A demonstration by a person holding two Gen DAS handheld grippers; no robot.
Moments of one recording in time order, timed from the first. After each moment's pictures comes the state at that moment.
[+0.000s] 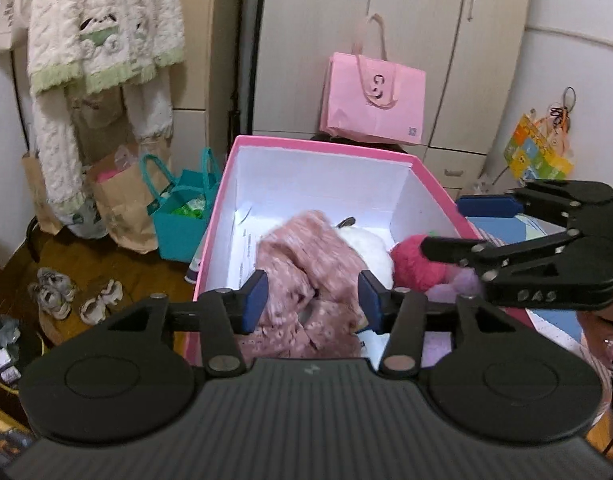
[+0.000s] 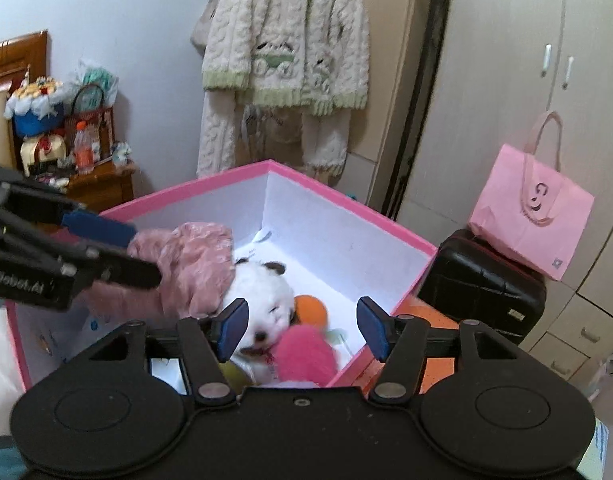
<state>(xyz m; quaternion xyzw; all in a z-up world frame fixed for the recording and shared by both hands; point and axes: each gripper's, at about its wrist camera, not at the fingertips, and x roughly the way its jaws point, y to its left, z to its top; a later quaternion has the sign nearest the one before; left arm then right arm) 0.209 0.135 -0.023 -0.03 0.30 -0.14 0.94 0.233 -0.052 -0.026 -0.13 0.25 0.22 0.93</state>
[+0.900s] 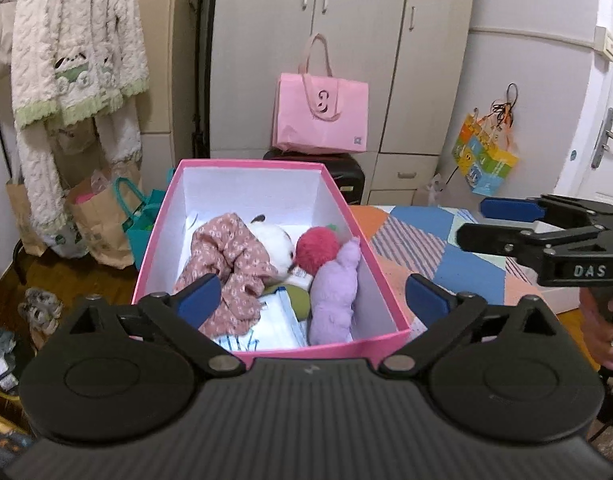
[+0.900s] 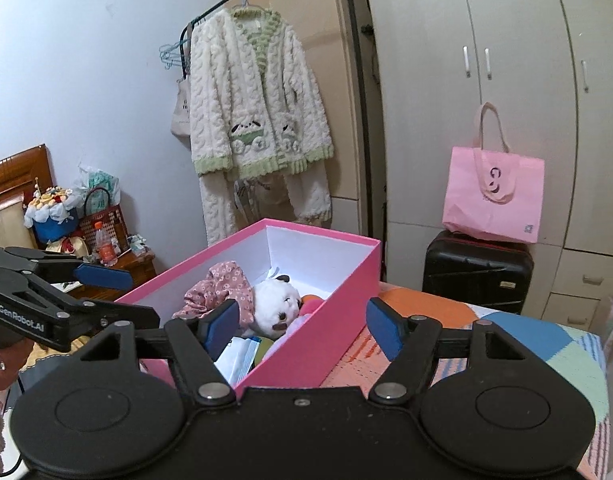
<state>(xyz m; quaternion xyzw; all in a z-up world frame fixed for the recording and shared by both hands) 0.118 0.098 0.023 -0.01 0.28 -0.19 0.94 0.115 -0.133 0.009 0.00 0.20 0.21 0.96</state>
